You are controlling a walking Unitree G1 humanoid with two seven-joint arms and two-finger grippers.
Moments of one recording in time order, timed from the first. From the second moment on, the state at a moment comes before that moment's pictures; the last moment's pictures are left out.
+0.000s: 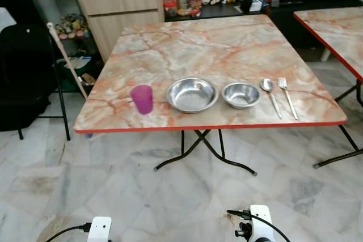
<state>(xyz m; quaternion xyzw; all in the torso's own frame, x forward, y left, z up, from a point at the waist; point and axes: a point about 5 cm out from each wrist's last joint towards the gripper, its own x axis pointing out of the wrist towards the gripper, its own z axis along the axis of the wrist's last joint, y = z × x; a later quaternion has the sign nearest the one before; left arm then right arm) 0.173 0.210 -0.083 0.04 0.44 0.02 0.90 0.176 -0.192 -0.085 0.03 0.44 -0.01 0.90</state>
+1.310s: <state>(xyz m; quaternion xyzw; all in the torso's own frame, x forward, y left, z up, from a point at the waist) 0.257 0.212 -0.023 -0.04 0.23 0.06 0.97 0.184 -0.181 -0.082 0.05 0.42 -0.01 0.90</state>
